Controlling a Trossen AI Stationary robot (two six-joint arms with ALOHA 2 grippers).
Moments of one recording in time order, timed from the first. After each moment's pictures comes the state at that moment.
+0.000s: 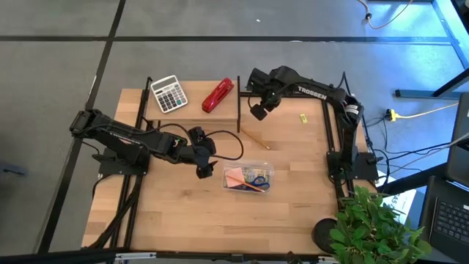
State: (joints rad) left arm -0.21 1.38 1.09 -0.67 -0.51 -0.30; right arm -0.50 1.95 1.82 -1.30 0.08 0.28
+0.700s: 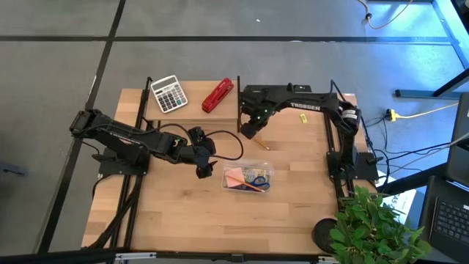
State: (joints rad) left arm -0.21 1.38 1.09 -0.68 -0.51 -0.31; right arm -0.35 1.95 1.66 -1.06 -0.14 0.38
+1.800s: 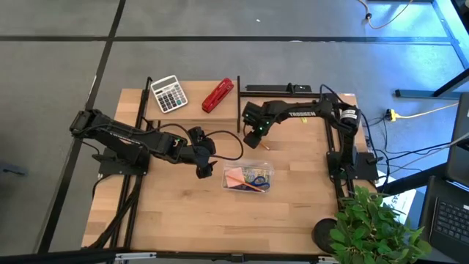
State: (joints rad) left arm -0.21 1.38 1.09 -0.68 -0.51 -0.30; right arm -0.35 1.95 1.33 -0.70 -0.12 0.28
